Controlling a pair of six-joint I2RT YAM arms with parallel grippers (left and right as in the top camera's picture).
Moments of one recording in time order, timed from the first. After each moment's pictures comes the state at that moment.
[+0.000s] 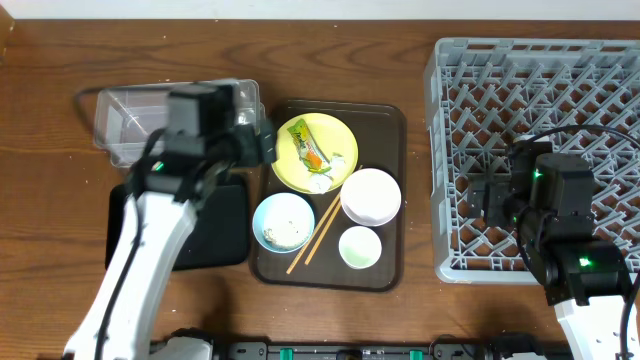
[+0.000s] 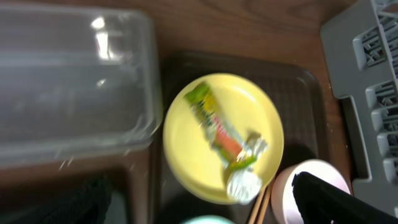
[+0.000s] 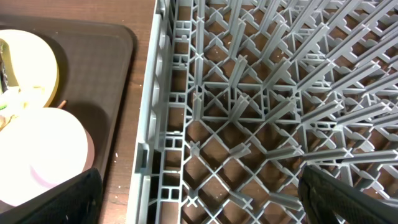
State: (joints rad) left arm -0.19 1.37 1.15 -0.62 0.16 -0.26; right arm 0.08 0.94 0.88 -0.74 0.04 0.05
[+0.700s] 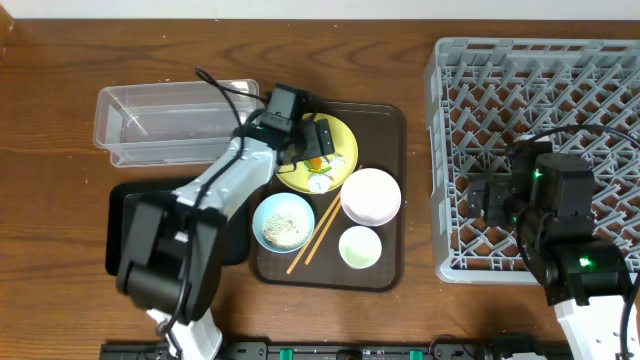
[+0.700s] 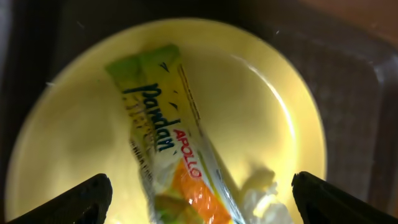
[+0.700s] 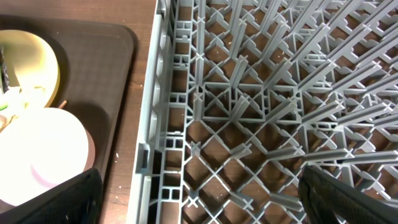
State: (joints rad) left arm -0.37 1.89 1.20 -0.36 0.10 -0.58; right arm 0.08 0.94 0.88 -0.74 0.04 0.05
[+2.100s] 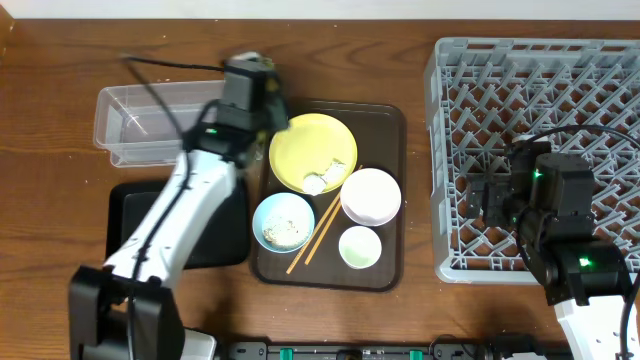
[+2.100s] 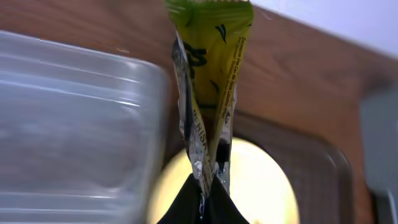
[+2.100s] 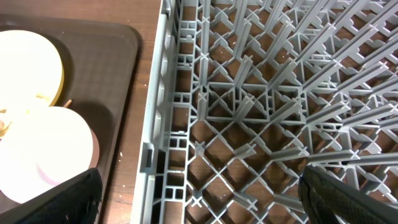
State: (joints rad) left arm -0.22 1.59 1.20 -0.39 -0.07 -0.51; right arm 0.08 0.94 0.88 -0.74 0.03 0.05
